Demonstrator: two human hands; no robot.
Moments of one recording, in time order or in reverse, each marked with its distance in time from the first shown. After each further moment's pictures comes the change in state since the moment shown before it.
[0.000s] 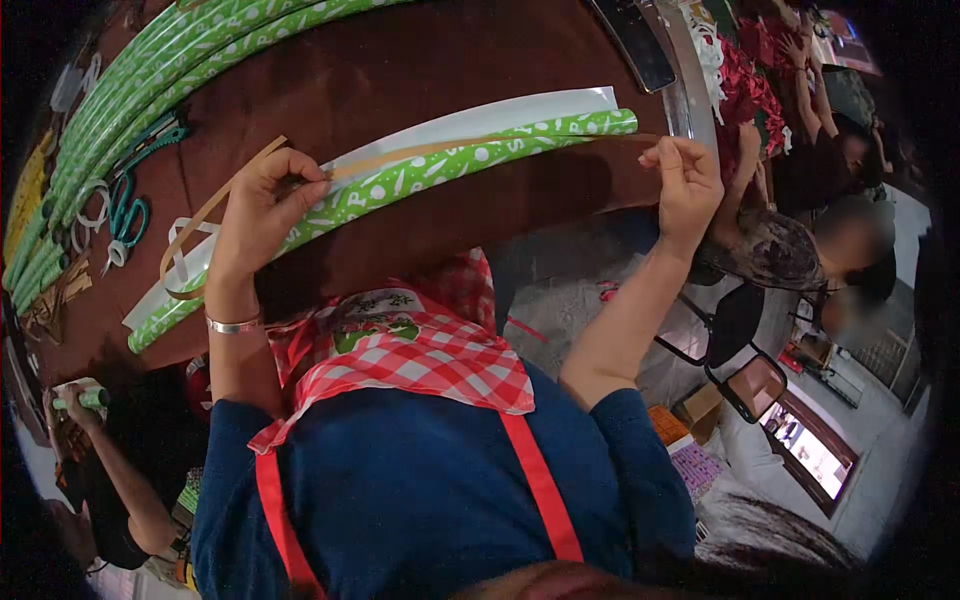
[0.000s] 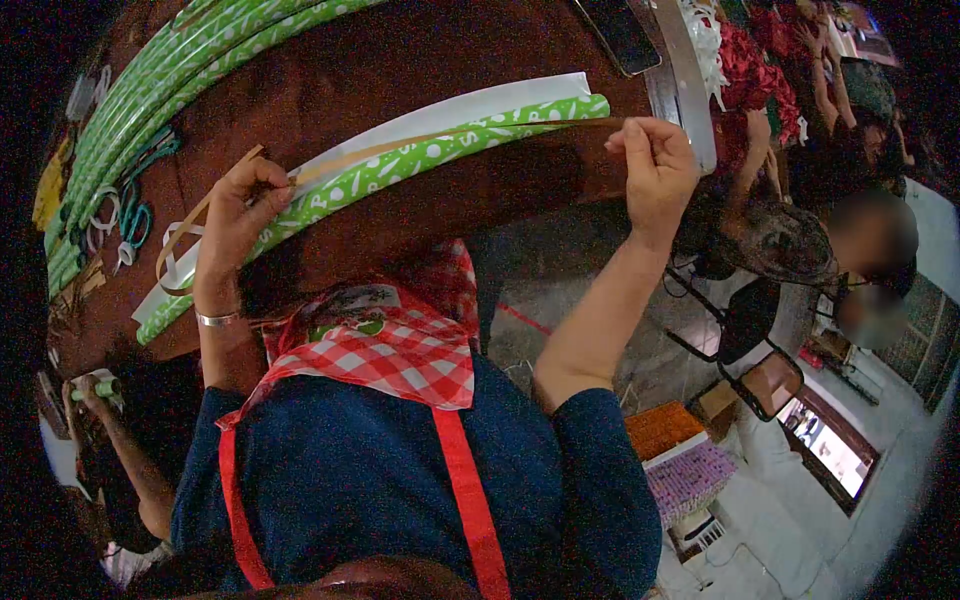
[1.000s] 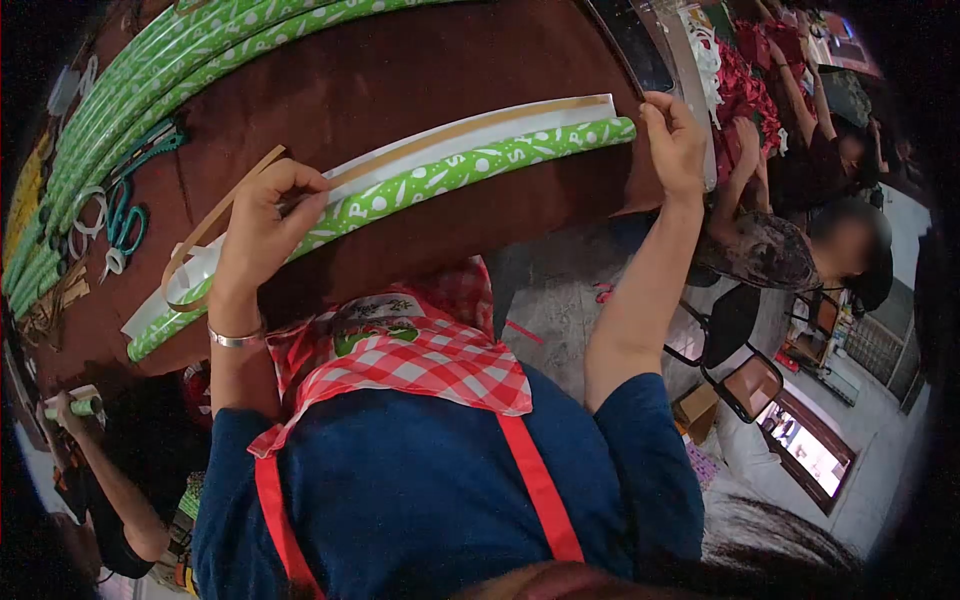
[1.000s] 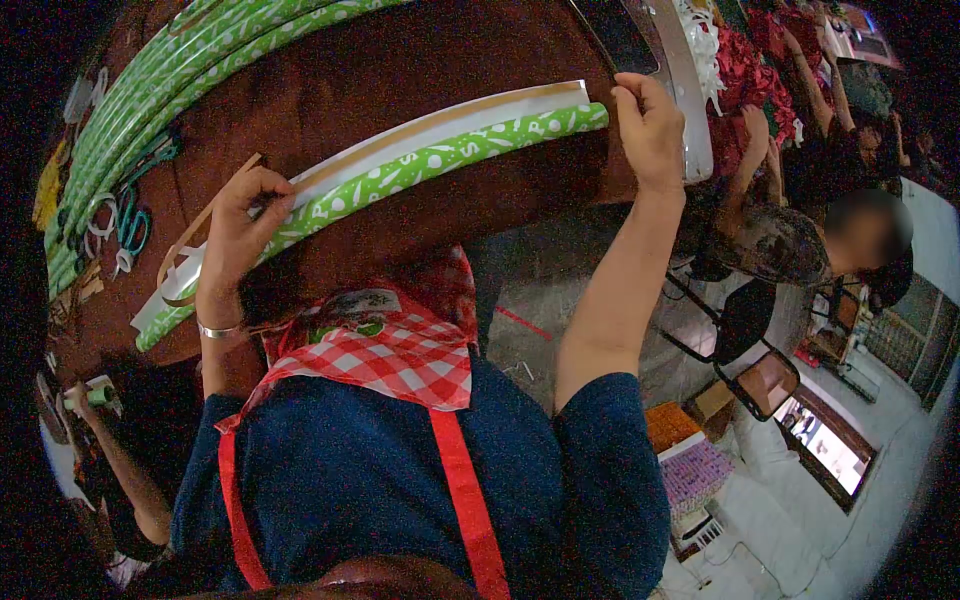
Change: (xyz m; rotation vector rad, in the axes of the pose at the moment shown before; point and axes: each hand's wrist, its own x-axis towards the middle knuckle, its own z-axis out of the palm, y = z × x) left_hand -0.001 0.004 0.002 0.171 0.015 0.084; right_hand 0.062 0.033 -0.001 -0.479 -0.175 0.002
